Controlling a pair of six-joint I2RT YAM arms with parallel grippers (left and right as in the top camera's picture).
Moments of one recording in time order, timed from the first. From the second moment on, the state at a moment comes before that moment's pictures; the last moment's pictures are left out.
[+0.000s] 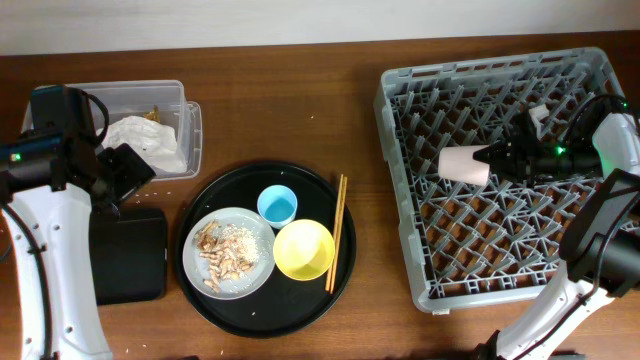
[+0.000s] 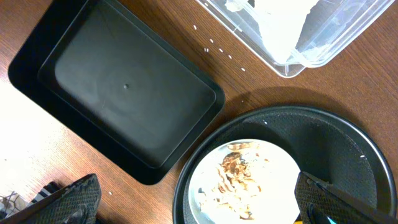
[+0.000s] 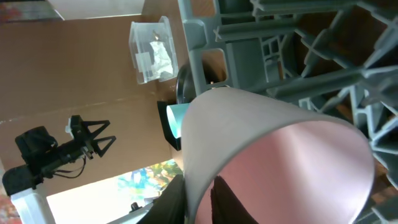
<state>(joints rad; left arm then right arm) 0.22 1.49 1.62 -1.41 -0.17 -0.52 -0.50 2.13 1.65 -1.58 -1.12 -0.48</state>
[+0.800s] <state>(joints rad) 0.22 1.49 1.62 -1.41 -0.17 -0.52 -0.60 1.79 1.65 -1.57 -0.75 -0.20</state>
